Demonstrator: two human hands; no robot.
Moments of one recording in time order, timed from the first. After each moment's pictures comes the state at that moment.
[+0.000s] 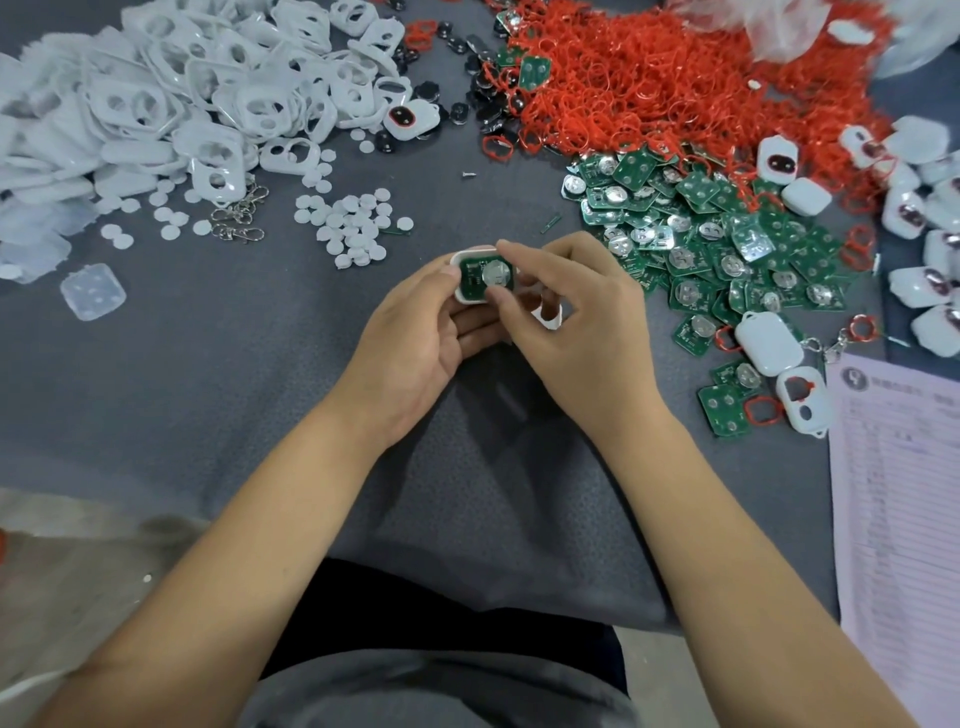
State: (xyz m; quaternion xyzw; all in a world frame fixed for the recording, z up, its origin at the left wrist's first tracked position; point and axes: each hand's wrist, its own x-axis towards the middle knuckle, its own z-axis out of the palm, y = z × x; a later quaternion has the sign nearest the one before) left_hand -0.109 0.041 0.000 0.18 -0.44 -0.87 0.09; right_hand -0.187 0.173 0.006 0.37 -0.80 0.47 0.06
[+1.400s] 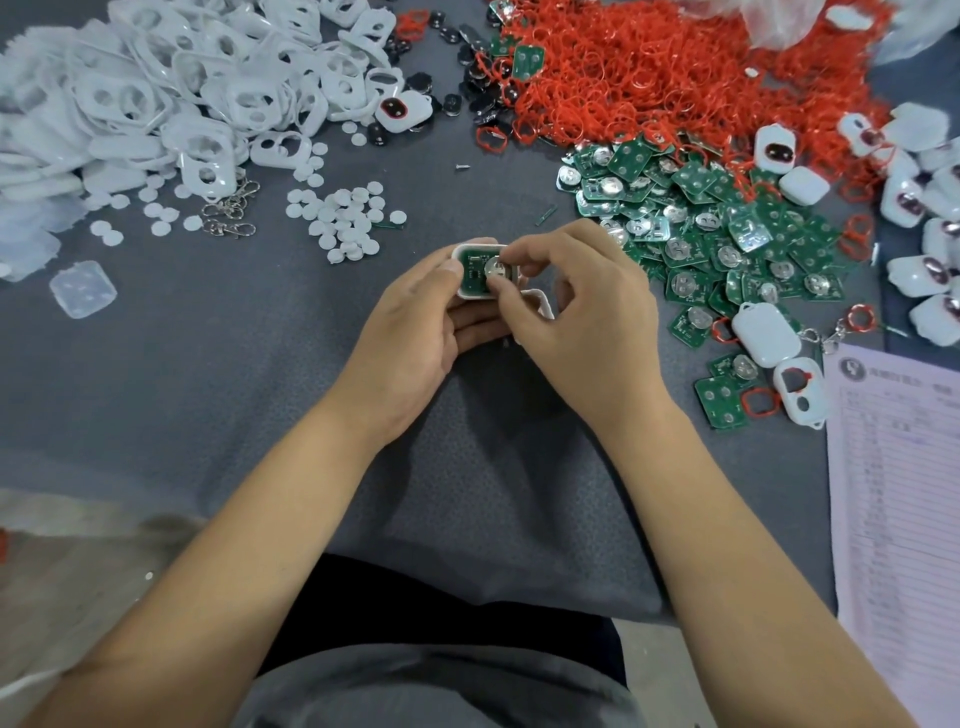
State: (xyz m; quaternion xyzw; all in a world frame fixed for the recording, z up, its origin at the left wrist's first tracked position) left_hand -0.107 0.042 -0.002 0.16 -0.50 -0.84 0.09; right_hand -0.188 0.177 0.014 0.34 -0.84 0.41 0.06
